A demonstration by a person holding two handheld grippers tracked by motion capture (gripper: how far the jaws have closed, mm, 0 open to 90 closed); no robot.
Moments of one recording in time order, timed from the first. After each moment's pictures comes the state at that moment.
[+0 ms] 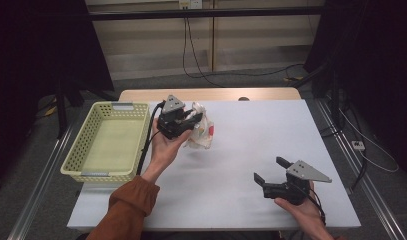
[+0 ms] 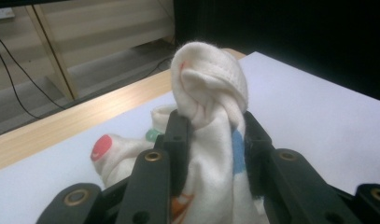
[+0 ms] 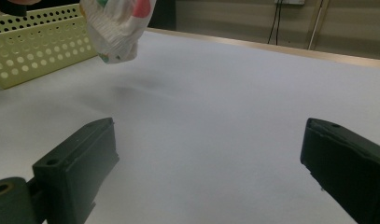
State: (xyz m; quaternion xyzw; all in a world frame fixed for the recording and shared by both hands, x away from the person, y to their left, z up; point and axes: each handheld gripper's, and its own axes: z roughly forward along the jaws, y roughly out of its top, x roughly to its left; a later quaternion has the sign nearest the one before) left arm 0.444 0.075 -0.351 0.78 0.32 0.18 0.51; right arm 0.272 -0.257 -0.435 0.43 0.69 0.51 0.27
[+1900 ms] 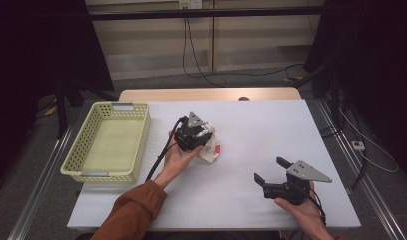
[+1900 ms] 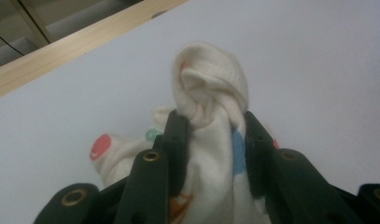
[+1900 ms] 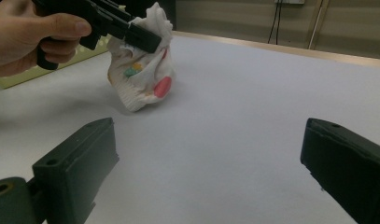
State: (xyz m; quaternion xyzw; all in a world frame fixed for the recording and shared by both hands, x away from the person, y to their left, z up) left arm 0.448 0.036 -0.416 0.85 0.29 0.16 0.42; right arm 0.272 -0.257 -0.435 0.43 0.69 0.51 0.27
